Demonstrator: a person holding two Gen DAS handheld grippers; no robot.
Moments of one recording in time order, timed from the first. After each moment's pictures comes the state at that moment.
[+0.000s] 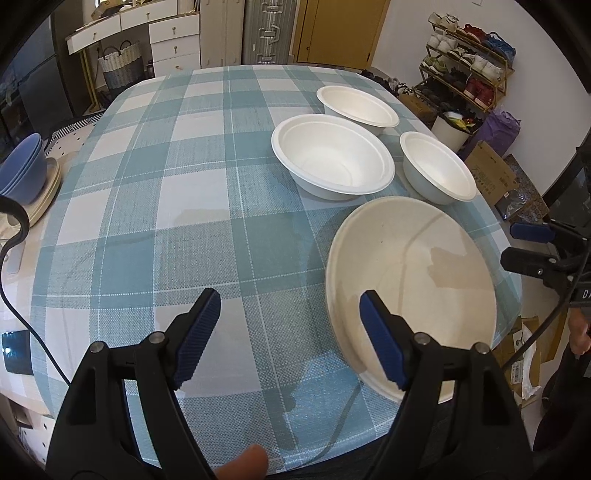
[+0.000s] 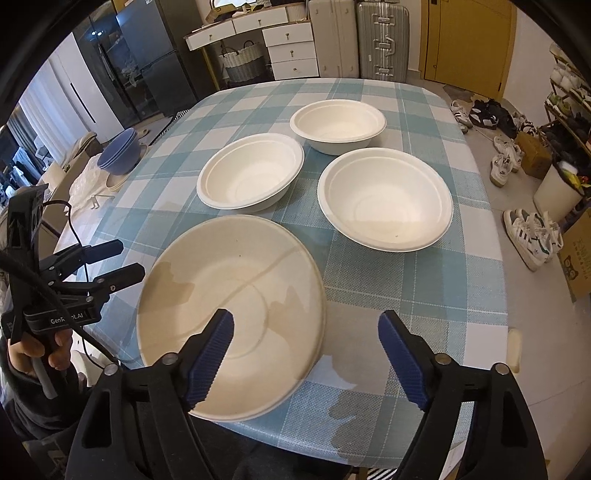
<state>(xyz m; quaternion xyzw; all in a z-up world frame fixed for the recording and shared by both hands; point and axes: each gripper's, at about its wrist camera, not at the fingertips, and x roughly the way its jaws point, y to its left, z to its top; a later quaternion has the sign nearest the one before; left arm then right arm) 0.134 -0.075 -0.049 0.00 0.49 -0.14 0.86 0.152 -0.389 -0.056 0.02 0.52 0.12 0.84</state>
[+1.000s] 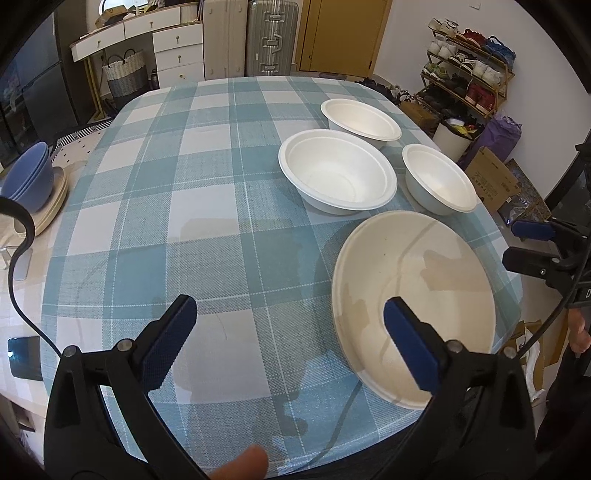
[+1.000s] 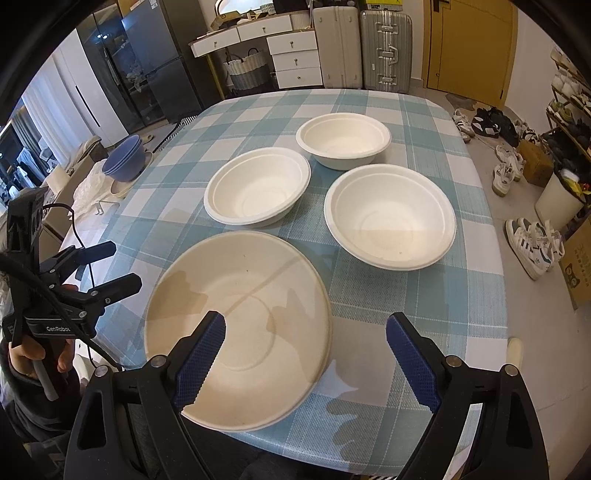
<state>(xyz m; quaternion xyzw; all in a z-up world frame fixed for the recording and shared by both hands) 0.133 -0.071 -0.036 0.00 0.47 -0.14 0.87 0.157 -0.383 -0.044 0.02 0.51 0.13 0.85</state>
